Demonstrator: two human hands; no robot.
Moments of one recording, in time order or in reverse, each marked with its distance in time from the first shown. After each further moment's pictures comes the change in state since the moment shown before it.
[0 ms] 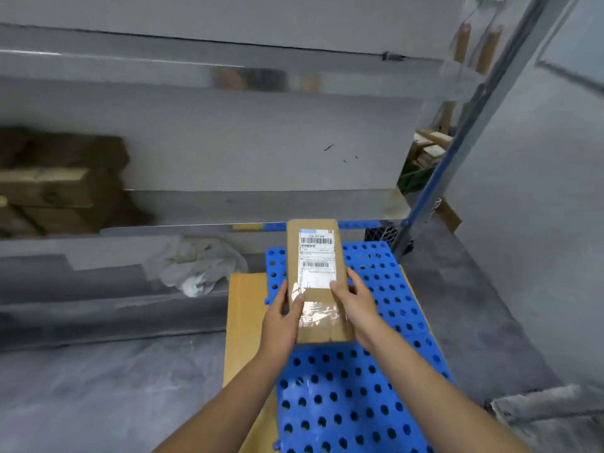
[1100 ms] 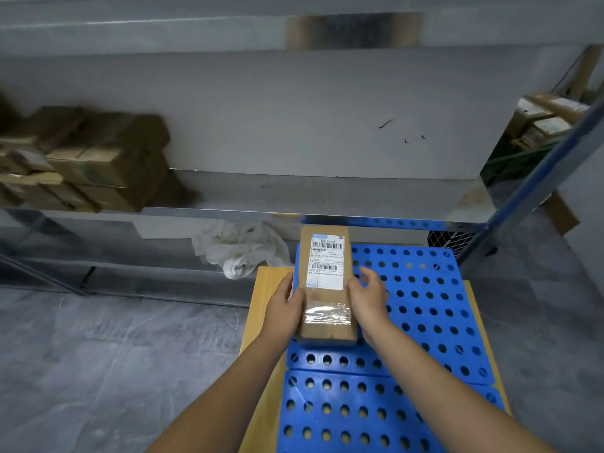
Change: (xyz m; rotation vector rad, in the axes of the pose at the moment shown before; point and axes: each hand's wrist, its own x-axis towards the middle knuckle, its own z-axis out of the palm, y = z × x) left_hand 0.087 -0.020 0.001 0.193 0.226 -0.113; right_hand 0.115 0.023 0.024 -0.275 -0.002 -0.020
